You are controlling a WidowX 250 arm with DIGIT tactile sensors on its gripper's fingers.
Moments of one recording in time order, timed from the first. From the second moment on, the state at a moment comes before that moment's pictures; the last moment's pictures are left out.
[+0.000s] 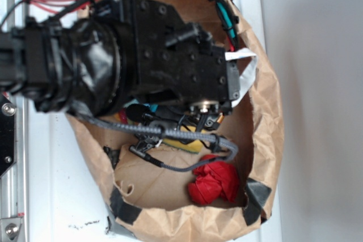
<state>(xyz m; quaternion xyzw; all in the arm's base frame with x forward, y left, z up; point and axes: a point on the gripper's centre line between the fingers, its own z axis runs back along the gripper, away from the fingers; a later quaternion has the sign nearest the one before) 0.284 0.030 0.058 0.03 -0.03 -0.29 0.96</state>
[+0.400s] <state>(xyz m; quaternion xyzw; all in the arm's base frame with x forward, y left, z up) 0.286 0.027 0.059 0.03 -0.03 -0.29 0.95</state>
